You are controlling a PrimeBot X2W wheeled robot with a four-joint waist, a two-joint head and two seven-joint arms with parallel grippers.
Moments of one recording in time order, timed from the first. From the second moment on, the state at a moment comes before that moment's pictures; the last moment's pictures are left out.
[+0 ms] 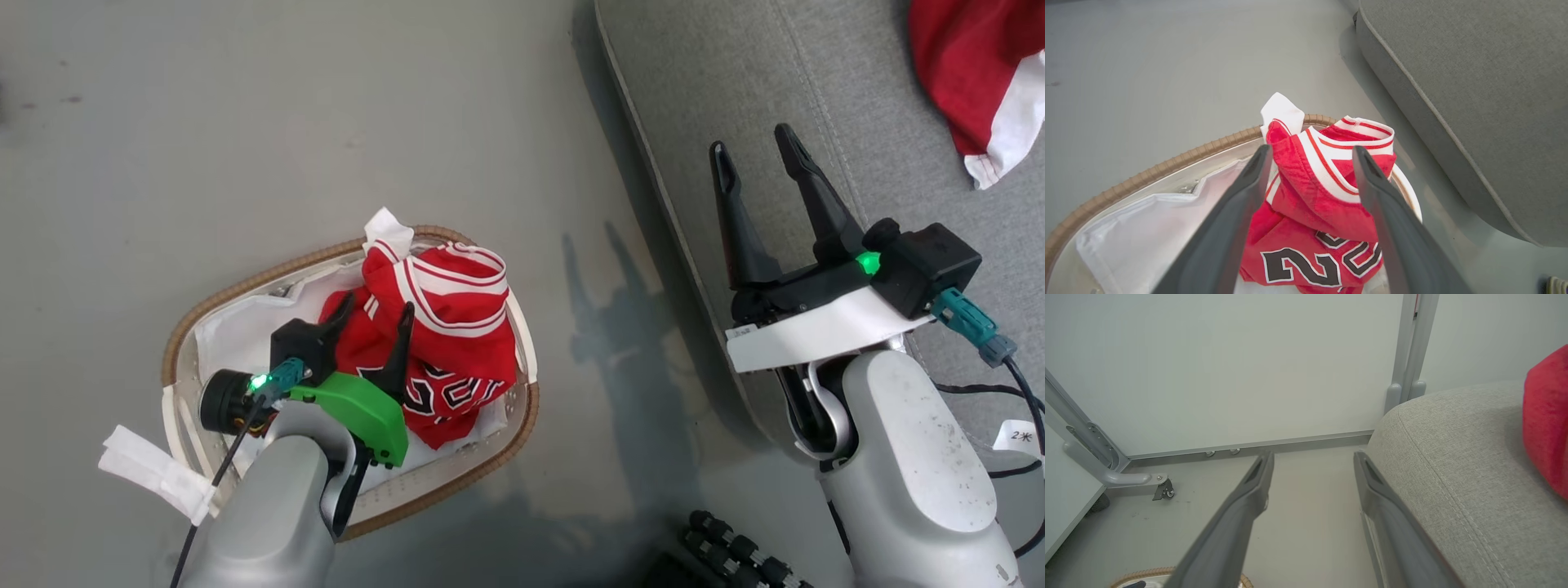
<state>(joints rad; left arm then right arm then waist) -0.51 0.10 -0.43 0.77 -0.35 -0.13 -0.26 -0.44 -0.05 0.17 0.11 0.31 0.13 -0.26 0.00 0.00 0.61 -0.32</state>
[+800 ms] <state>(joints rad) -0.73 0.13 -0.69 0.99 -0.66 -0.13 -0.26 -0.47 -0.05 0.16 0.09 0.30 0.13 -0.26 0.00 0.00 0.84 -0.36</state>
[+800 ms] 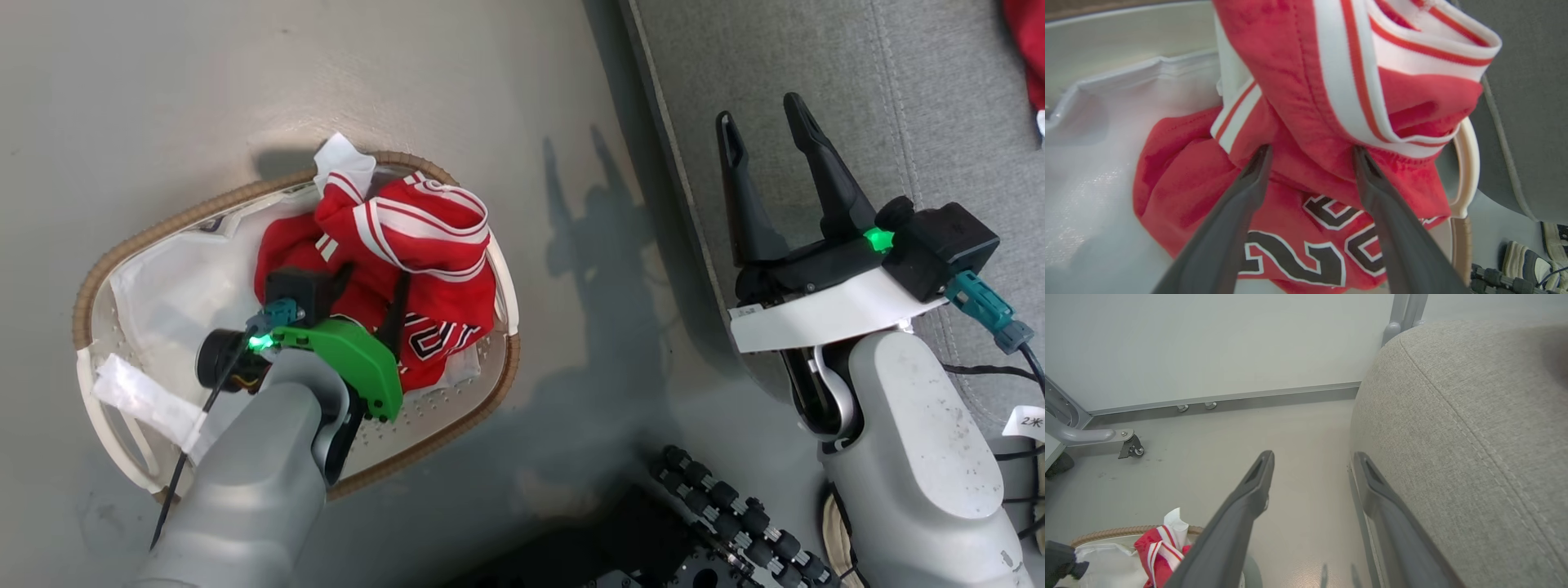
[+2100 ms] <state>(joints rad) -0.96 0.11 -1.24 1.17 -0.74 -0.13 -0.18 -0.44 -0.05 0.11 0.07 0.26 0.13 -0.26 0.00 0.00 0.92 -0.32</state>
